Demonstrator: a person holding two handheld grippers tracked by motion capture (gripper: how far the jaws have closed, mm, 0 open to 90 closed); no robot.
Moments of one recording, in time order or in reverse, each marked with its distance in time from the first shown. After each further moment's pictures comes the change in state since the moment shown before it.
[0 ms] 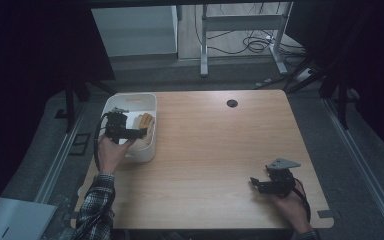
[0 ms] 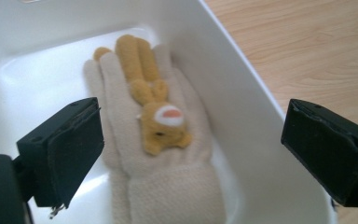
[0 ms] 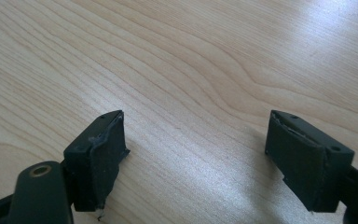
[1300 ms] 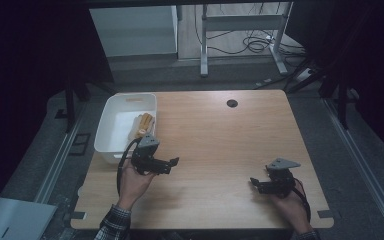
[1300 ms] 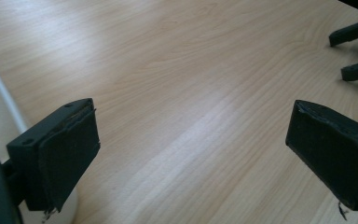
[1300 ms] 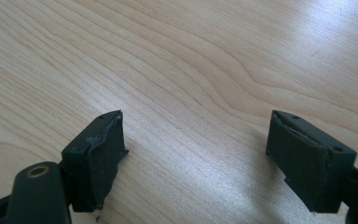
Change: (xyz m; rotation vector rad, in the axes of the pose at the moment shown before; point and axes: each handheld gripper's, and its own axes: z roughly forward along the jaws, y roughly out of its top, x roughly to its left) left arm -0.118 -0.051 -0.013 -0.099 -0.231 0.259; right arm 0.000 0.000 0.000 0.000 0.002 -0.003
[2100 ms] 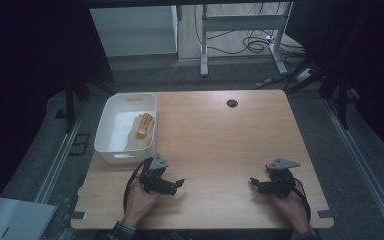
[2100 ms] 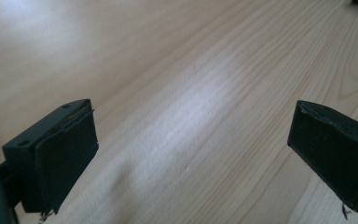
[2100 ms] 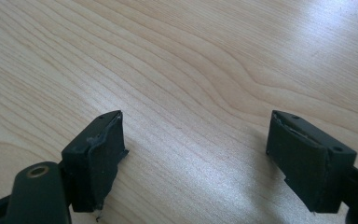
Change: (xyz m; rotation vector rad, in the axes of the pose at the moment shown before) left arm -0.022 -0.057 0.032 0.094 -0.024 0.046; right arm 0.000 0.000 0.000 0.003 0.000 0.003
